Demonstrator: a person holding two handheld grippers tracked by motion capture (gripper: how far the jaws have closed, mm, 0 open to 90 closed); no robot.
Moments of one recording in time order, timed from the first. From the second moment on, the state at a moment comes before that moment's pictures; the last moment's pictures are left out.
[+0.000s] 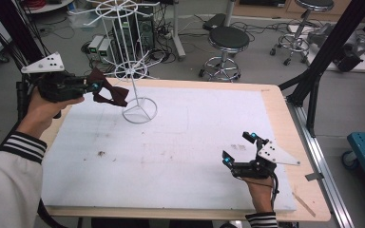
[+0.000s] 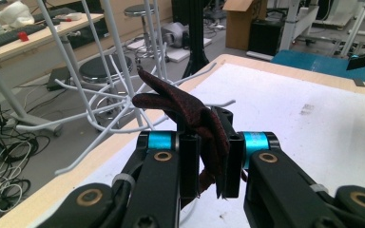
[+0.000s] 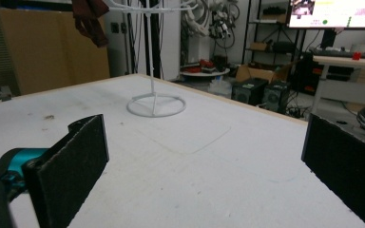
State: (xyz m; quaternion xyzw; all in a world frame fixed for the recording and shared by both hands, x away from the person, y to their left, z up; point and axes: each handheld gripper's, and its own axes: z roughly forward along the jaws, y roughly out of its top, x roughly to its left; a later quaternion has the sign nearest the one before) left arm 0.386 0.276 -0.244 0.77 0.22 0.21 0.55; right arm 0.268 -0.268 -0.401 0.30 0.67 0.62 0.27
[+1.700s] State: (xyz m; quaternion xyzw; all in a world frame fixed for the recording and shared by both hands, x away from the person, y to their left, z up) left arm 0.429 0.231 -0.256 0.82 0.23 0.19 0.50; right arm 0.270 -0.263 -0.450 0.32 0.65 0.62 0.31
